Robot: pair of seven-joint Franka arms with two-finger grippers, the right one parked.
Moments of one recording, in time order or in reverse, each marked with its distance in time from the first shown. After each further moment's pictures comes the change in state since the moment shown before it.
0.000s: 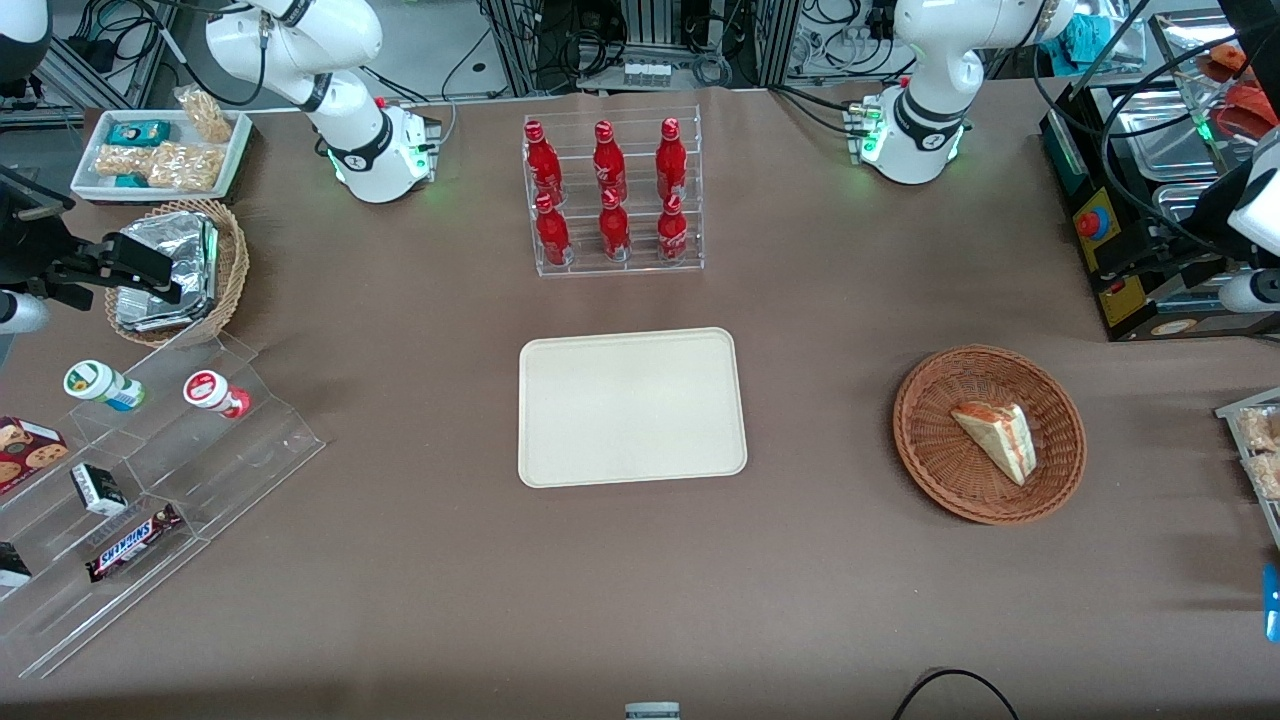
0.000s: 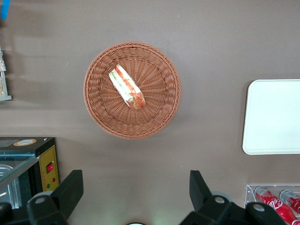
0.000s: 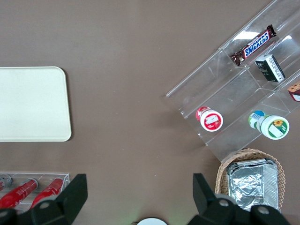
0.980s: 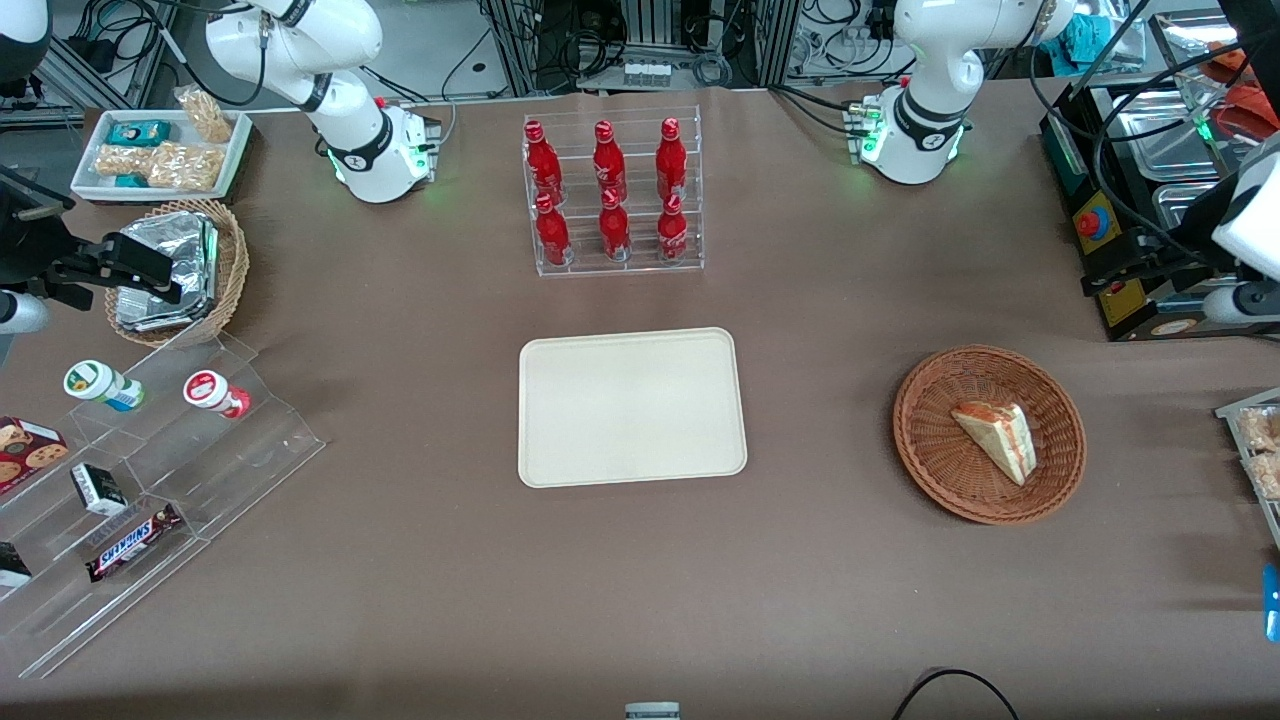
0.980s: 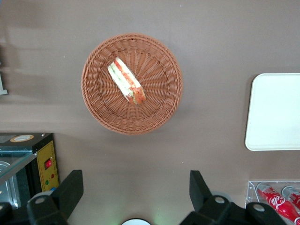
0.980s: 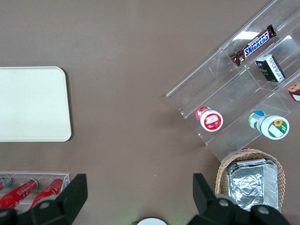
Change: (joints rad) arm 0.000 0.020 0.000 -0.033 0.001 -0.003 0.000
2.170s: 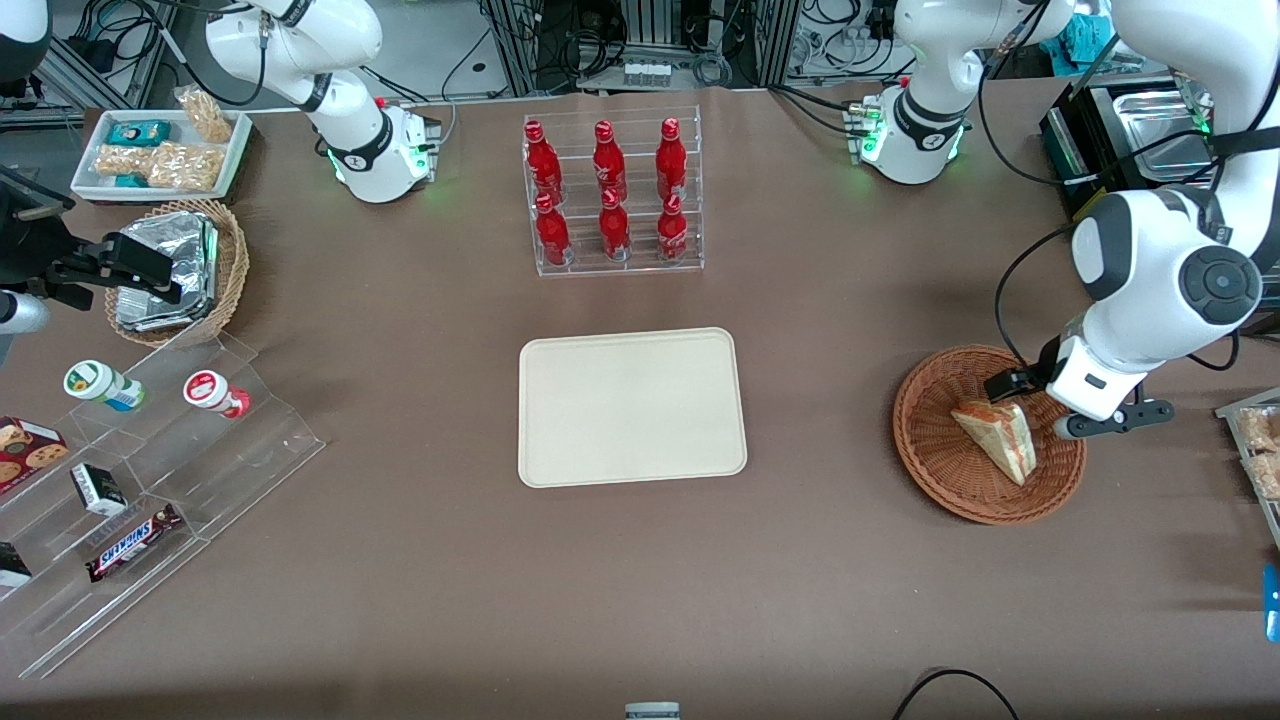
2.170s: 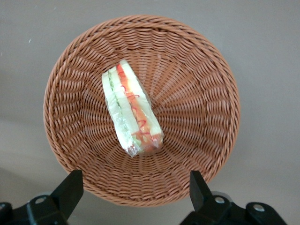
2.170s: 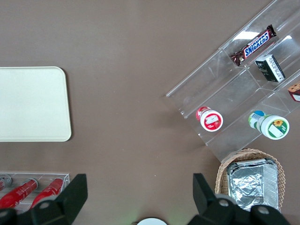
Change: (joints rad) arm 0.014 0.137 0.012 -0.535 0.047 0.732 -0.228
